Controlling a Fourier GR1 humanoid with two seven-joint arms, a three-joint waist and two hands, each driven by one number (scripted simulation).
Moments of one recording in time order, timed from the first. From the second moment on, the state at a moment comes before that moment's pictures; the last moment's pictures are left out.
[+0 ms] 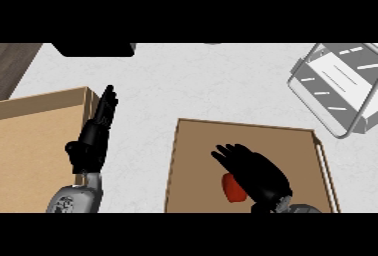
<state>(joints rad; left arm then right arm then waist) -0.14 0.04 -0.07 -1.56 -0.15 0.16 0.04 -0.09 -0.17 0.48 -1.73 1.04 0.62 0.17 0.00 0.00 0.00</state>
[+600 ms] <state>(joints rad) -0.15 0.02 -0.07 -1.55 -0.17 0.17 0.05 -0.09 -0.17 0.52 -1.61 1.19 0.31 0.04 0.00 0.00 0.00</state>
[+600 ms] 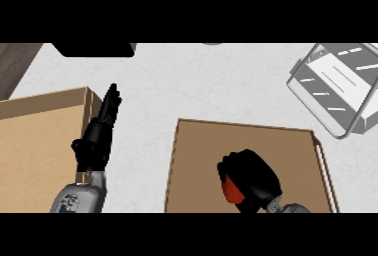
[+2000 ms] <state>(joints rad) -0.15 0.03 -0.06 -1.56 -0.18 0.17 0.07 -0.03 -0.89 -0.35 -1.61 0.75 0.28 -0.39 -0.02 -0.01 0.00</state>
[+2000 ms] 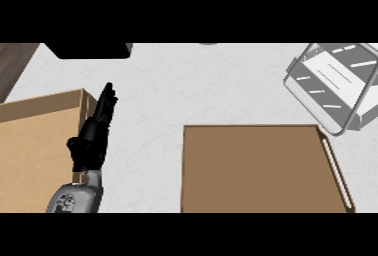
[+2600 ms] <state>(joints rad) -0.15 0.02 -0.07 -1.57 -0.17 0.16 0.07 -0.26 -1.01 -0.56 -1.55 0.44 0.67 -0.25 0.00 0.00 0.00</state>
